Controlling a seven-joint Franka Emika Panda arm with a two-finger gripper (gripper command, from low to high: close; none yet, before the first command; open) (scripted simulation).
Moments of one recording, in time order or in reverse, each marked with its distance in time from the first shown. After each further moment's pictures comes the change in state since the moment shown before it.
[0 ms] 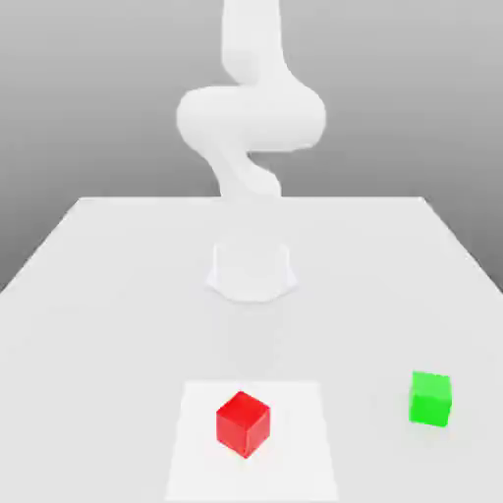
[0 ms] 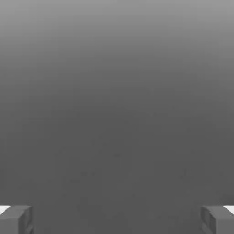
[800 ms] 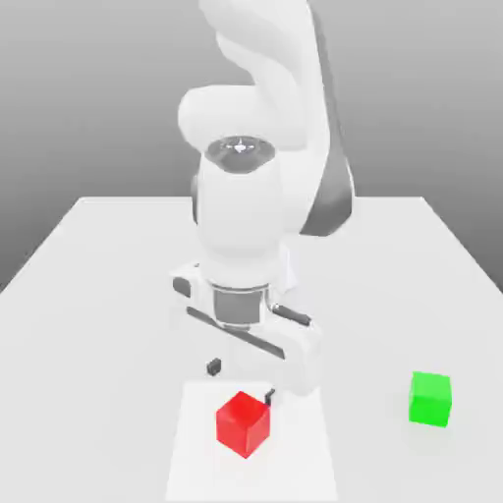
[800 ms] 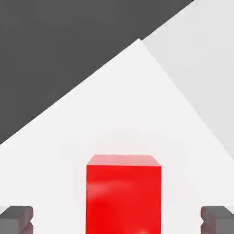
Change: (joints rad) arm -0.097 0.878 0.065 -0.343 -0.054 0.506 0.600
